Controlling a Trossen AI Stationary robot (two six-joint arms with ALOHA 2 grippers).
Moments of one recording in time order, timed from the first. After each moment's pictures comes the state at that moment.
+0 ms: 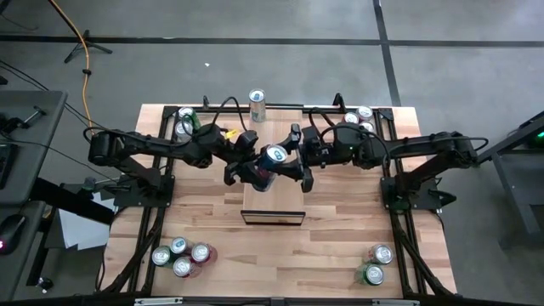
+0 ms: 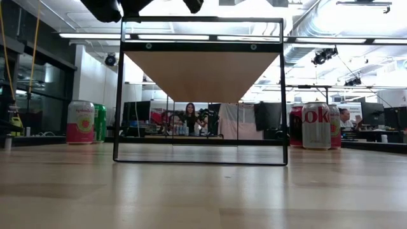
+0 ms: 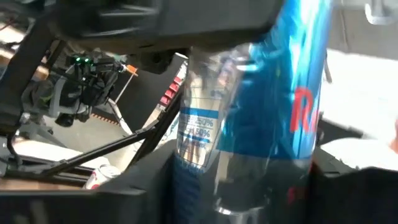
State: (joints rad) left arm 0.14 1.49 0.89 0.96 0.66 -0.84; right arm 0.06 1.42 1.26 0.28 -0.11 0.26
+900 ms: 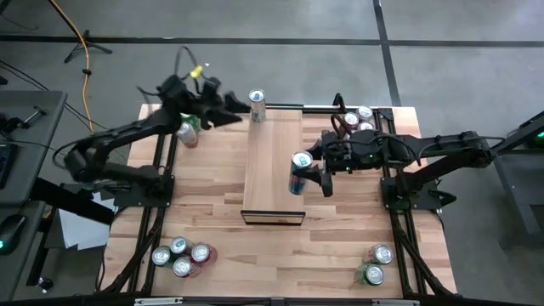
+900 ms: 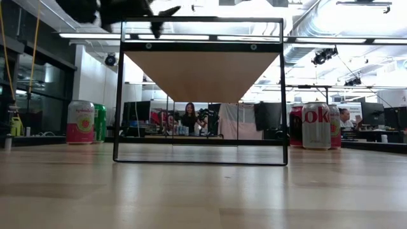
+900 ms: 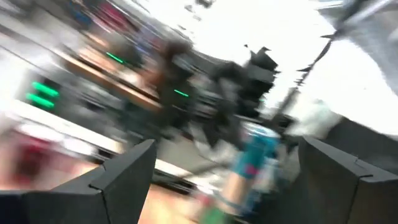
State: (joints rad) left arm 0.72 1.18 0.86 0.56 0.88 -0.70; right arm 0.13 1.22 1.25 -0.28 0.16 0.34
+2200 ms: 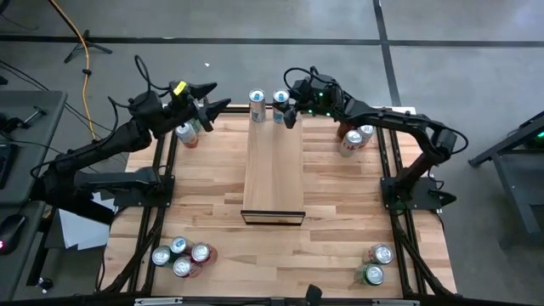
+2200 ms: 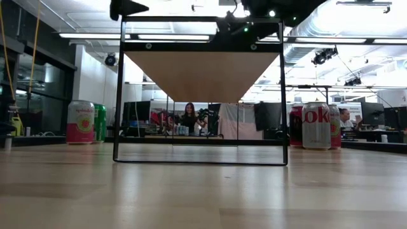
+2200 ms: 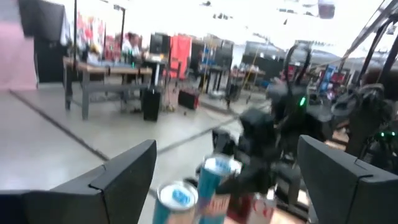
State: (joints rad) left arm 0.49 0.85 0.86 0.11 -0.11 -0.16; right arm -0.51 1.63 1.26 0.12 -0.10 0.00
